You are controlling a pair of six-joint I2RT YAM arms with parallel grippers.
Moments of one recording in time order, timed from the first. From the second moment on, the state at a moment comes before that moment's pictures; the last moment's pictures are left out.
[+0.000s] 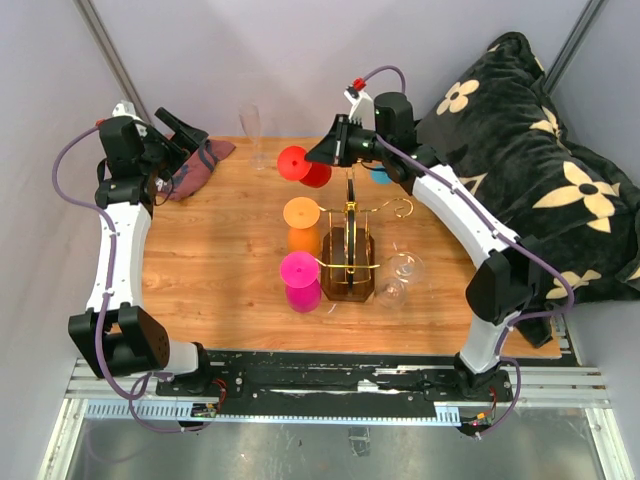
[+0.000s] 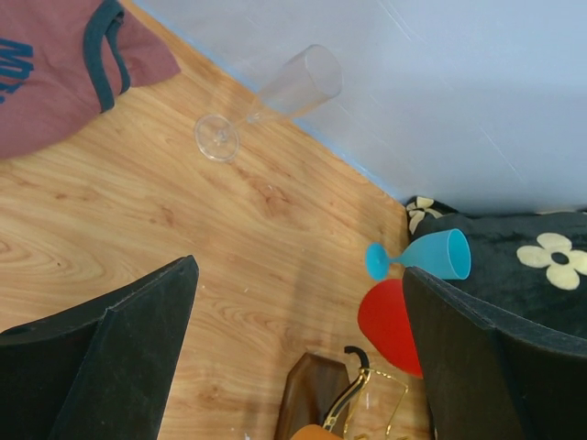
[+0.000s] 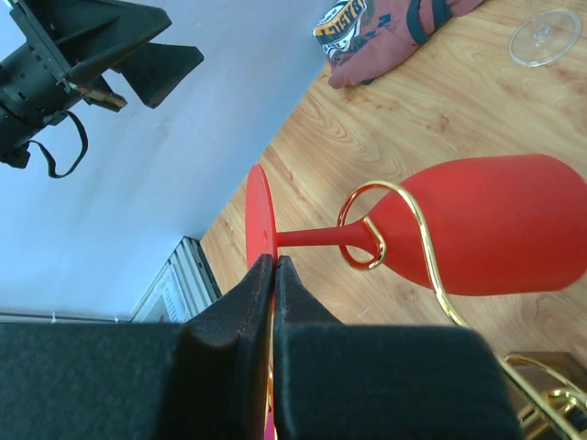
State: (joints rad) left arm 0.19 1.36 1.39 -0.35 0.27 -0.70; right arm 0.52 1.78 1.76 -0.25 -0.60 0.59
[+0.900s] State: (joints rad) left arm 0.19 1.33 1.37 -0.38 0.30 -0.65; right arm 0.42 1.67 1.62 -0.20 -0.67 0.62
